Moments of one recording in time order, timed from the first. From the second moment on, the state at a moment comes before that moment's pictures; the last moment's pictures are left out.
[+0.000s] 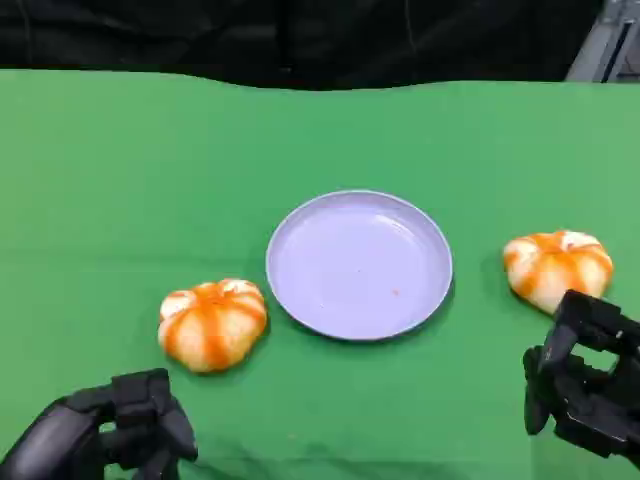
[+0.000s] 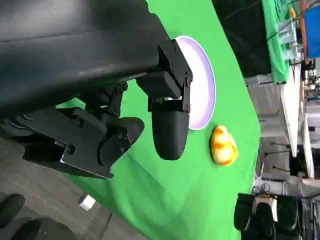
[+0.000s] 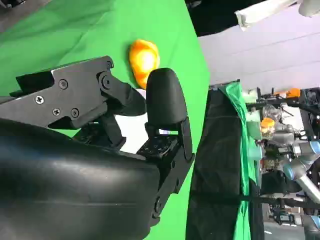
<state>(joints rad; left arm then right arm) 0.38 0.26 0.10 -0.31 -0.24 -0.01 -0.51 0.24 -0.12 -0.07 -0.29 0.34 0.08 0.36</state>
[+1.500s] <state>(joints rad) -0.22 0.29 -0.34 0.07 1.13 0.09 -0.38 0.28 -0.13 -0.06 -0.34 0.32 0.11 0.35</state>
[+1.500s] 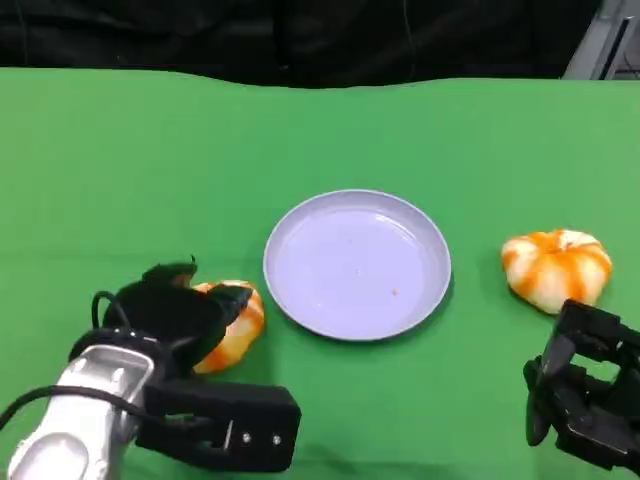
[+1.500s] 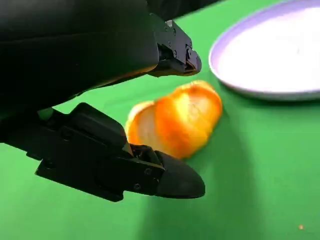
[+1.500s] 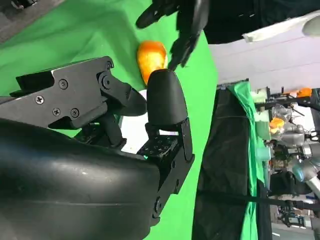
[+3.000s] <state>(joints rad) -0.27 0.25 -0.31 0.19 0.79 0.06 0.23 0.29 -0.13 -0.06 -0.37 0.33 0.12 0.36</state>
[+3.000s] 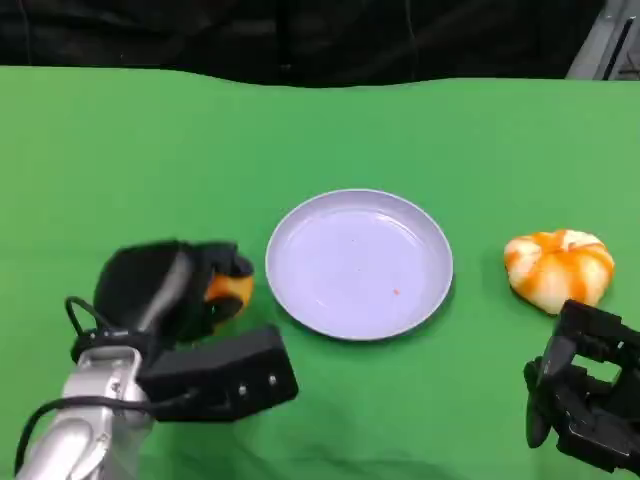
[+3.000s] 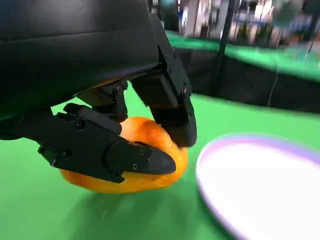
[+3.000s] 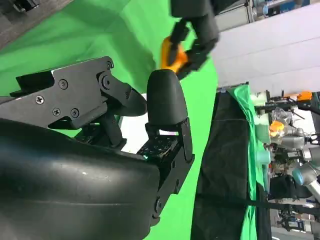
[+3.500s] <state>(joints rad) -0.28 0.26 -0.27 -0.12 0.79 0.05 0.19 0.28 -0.13 -0.06 -0.37 0.32 0.12 0.35</state>
